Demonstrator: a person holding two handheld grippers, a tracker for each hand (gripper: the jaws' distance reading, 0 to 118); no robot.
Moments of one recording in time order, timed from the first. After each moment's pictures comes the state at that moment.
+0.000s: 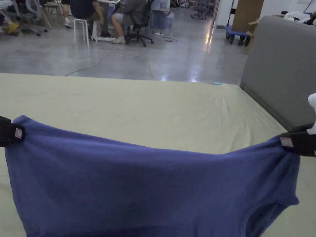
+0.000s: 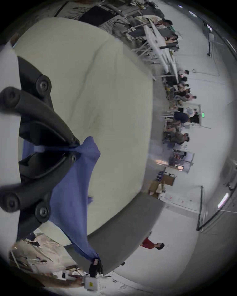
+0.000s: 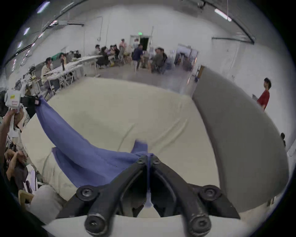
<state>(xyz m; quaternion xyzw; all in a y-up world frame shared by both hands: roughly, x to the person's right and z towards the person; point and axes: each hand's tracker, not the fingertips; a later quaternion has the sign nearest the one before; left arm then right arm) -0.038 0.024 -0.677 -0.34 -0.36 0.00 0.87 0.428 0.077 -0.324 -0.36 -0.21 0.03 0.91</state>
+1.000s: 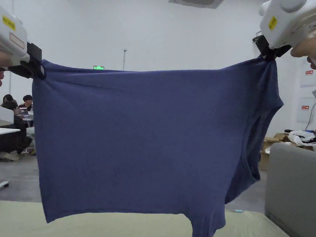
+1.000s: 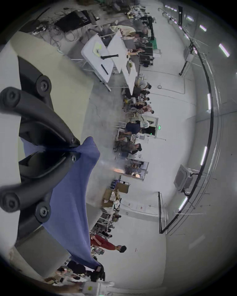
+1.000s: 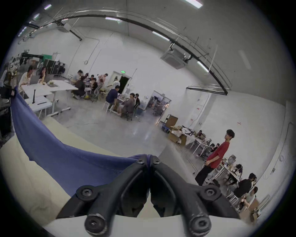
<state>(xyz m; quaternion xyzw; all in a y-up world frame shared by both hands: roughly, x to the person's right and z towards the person) 0.045 0.358 -0.869 -0.15 -0.30 0.06 0.94 0.487 0.440 -0.577 -0.18 -0.35 0.19 0.90</state>
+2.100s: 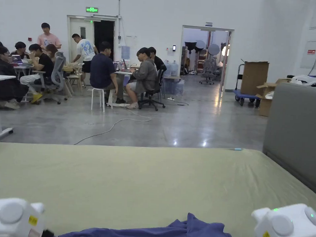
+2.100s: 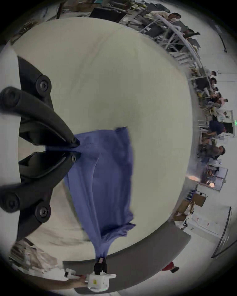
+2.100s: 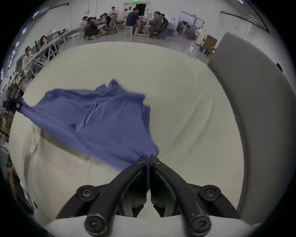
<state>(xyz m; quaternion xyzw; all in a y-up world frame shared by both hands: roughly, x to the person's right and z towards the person) 0.062 -0.160 -0.863 -0.53 -0.30 -0.08 0.79 0.551 -0.153 -0.550 -0.53 -0.21 -0.04 0.82</state>
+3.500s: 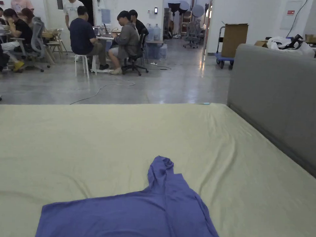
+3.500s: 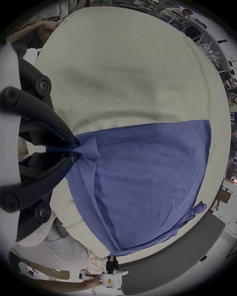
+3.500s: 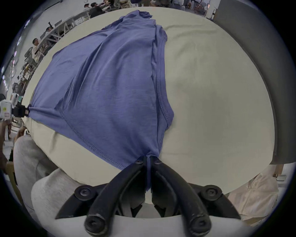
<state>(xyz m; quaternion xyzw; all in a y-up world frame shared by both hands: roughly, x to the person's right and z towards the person) -0.123 -0.276 -0.557 -0.61 -0.30 -0.12 0.73 0.390 -0.272 -0.238 -0.61 -0.14 -0.12 0.77</state>
